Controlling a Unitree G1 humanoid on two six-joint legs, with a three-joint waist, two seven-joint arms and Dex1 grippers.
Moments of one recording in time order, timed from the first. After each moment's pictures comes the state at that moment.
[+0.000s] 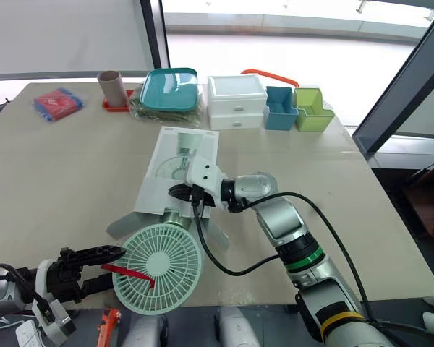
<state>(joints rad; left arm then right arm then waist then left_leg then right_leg) 0.05 0.66 0.29 0.20 0.42 -1.57 -0.62 -0.68 -0.36 0.35 -0.02 0.13 0.35 0.98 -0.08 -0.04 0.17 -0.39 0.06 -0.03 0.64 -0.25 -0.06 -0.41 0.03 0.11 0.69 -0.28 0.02</state>
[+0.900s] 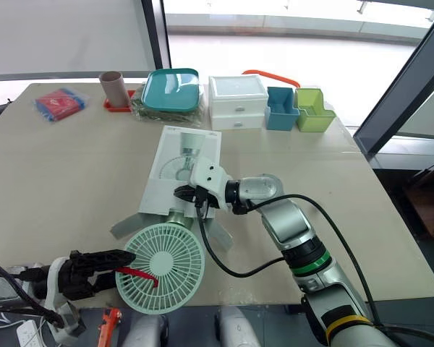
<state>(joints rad) 0.00 0.70 0.28 0.11 0.99 -1.61 0.04 -0.66 -0.39 0.35 -0.09 0.13 0.41 0.96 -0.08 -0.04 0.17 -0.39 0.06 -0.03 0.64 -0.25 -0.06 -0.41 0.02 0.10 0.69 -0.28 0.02</state>
